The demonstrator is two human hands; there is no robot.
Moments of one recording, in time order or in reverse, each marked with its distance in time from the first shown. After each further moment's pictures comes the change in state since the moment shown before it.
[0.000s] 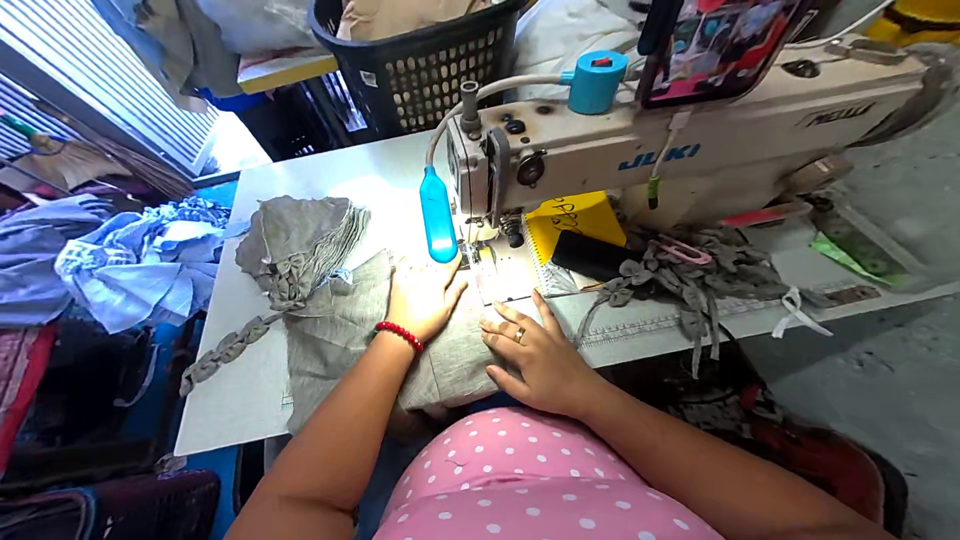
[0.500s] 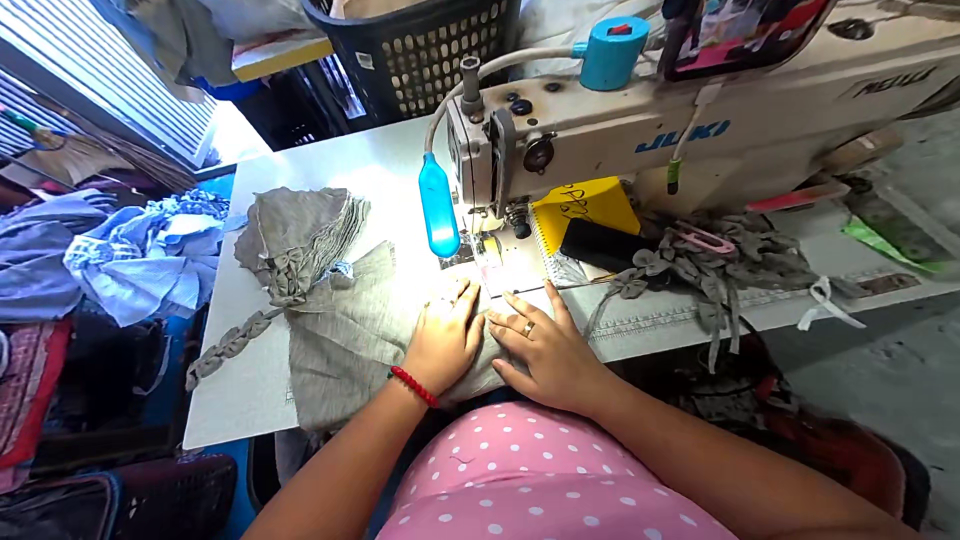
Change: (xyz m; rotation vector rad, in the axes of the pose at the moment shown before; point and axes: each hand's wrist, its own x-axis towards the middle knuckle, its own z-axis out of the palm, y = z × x) left_hand -0.052 0.042 0.006 -0.252 -0.001 0.008; right_hand -0.002 -0.001 0.002 -0.029 0.043 0.018
